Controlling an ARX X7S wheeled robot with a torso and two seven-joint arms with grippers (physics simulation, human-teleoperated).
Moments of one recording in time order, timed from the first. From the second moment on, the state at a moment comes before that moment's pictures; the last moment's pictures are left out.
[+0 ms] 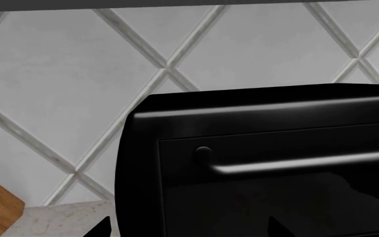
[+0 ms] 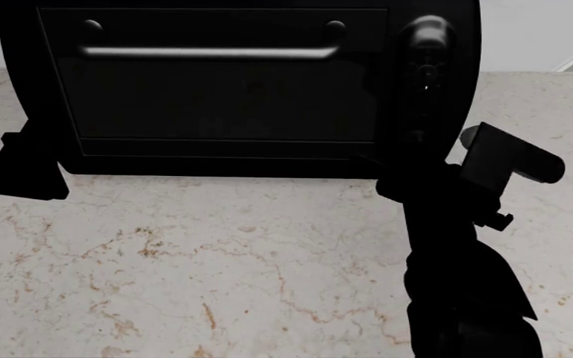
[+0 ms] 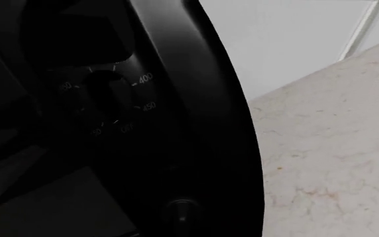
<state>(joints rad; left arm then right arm) -0.70 -0.38 0.04 0.43 -0.51 -0.91 -0.15 0.96 0.13 -0.05 0.79 0.57 0.23 0.05</state>
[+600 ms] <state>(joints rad) -0.71 -0.38 0.04 0.46 -0.53 -0.94 -0.17 0.94 0.12 0.15 0.76 0.84 0.30 0.04</state>
